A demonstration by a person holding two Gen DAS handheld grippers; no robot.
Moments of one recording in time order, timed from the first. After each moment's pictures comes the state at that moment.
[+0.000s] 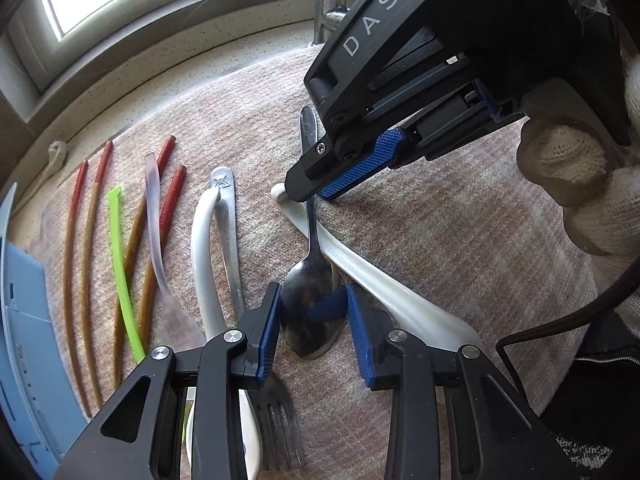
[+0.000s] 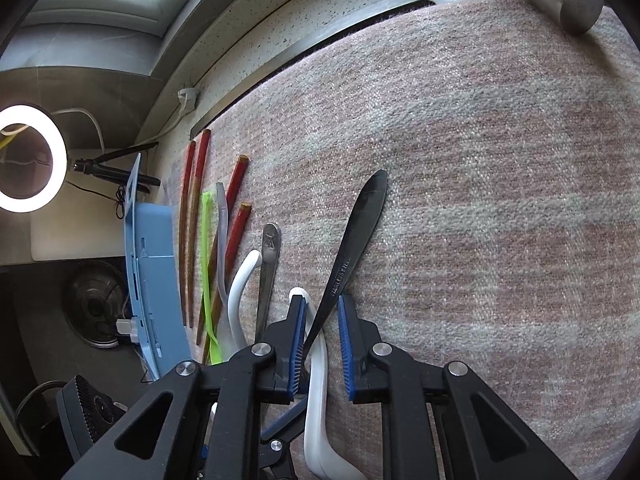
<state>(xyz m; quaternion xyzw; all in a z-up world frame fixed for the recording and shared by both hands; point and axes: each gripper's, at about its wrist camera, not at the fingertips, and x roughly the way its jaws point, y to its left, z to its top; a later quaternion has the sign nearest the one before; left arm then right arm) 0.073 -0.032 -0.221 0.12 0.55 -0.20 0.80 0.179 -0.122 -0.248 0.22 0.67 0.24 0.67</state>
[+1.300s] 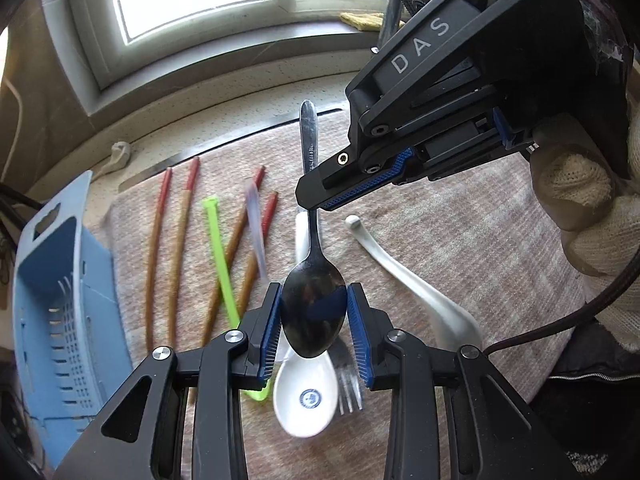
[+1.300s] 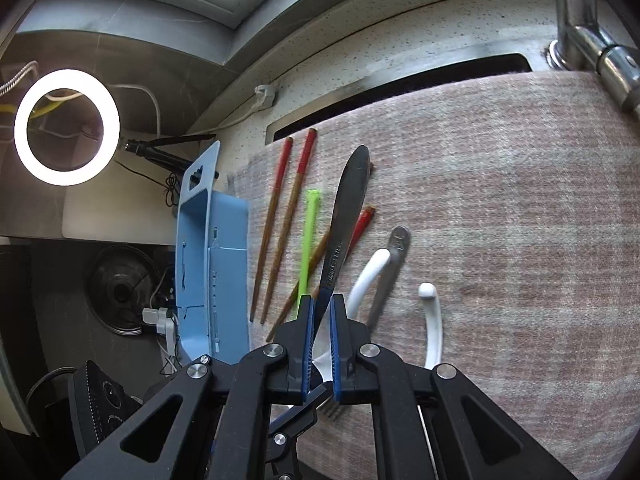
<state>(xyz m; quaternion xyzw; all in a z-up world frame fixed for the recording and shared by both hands) 0.049 0.051 -0.142 0.08 0.50 -0.16 0.85 0.163 -0.064 -0.173 0.20 0.63 0.30 0.69</state>
